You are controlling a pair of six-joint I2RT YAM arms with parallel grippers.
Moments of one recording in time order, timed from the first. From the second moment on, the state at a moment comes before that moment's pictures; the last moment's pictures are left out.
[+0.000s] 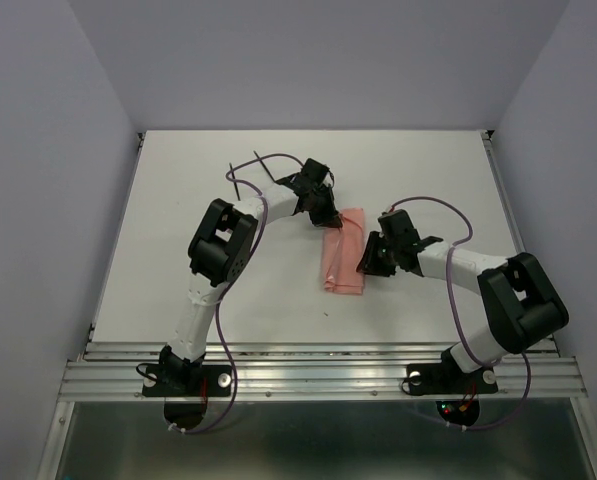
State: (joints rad) left arm -0.60 2.29 1.74 -0.37 0.29 -0.81; right arm 0.44 1.52 0.73 -0.17 -0.10 0.68
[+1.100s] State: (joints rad) left arm -0.61 2.29 1.74 -0.38 0.29 -0.84; right arm 0.45 1.57 0.75 -0.13 -0.09 0.71
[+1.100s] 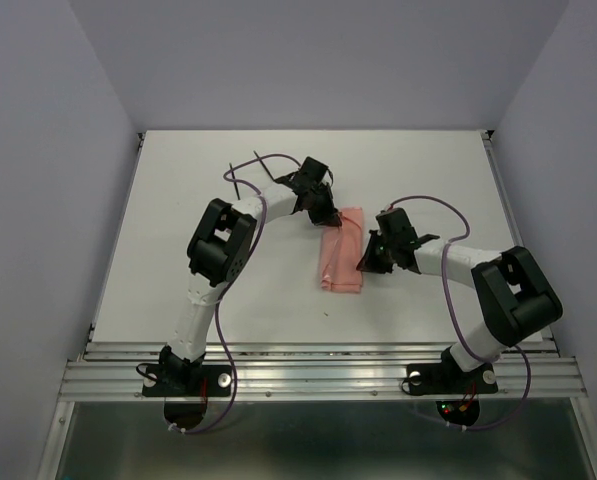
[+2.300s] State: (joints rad) left arm -0.61 2.26 1.84 -0.37 0.33 -0.93; right arm 0.49 1.61 0.80 -0.15 -0.07 0.71
